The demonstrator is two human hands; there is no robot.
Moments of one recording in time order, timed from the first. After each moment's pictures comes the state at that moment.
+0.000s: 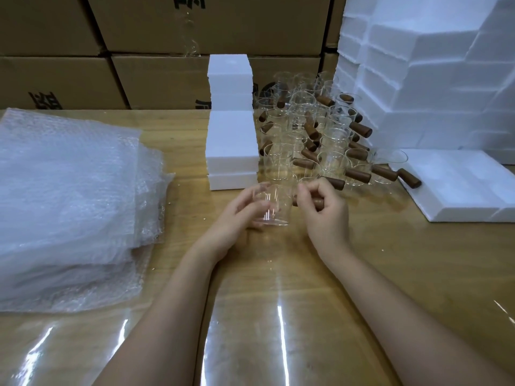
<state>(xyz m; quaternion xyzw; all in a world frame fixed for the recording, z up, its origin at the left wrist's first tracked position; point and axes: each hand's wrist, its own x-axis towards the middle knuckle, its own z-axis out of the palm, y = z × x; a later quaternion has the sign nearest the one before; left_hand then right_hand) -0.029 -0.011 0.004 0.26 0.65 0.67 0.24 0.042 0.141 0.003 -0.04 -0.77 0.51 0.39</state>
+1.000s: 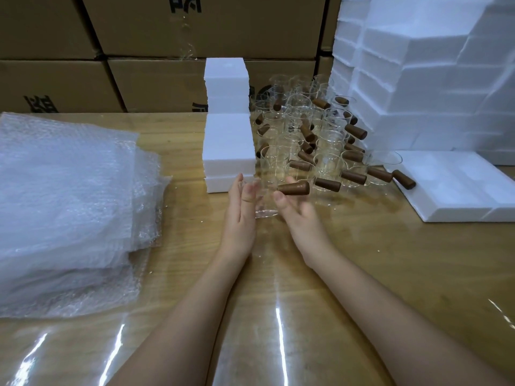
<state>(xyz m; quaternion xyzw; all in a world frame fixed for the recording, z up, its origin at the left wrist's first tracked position) -0.009 0.018 0.000 0.18 0.68 0.71 0.02 0.034 0.125 -0.003 -0.04 -0.71 0.68 0.19</state>
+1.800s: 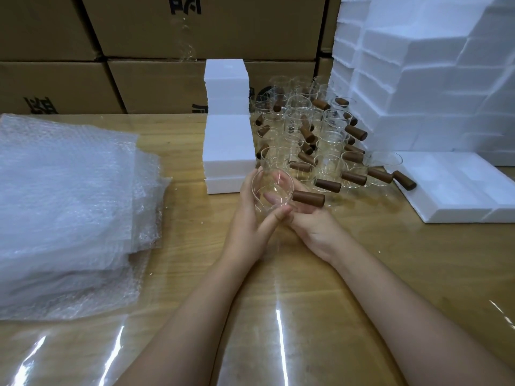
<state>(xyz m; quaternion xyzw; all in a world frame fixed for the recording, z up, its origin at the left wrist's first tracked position) -0.008 0.017 -0.006 0.29 0.72 0.63 -0.03 0.035 0.149 -0.002 0.07 -0.58 0.81 0.06</state>
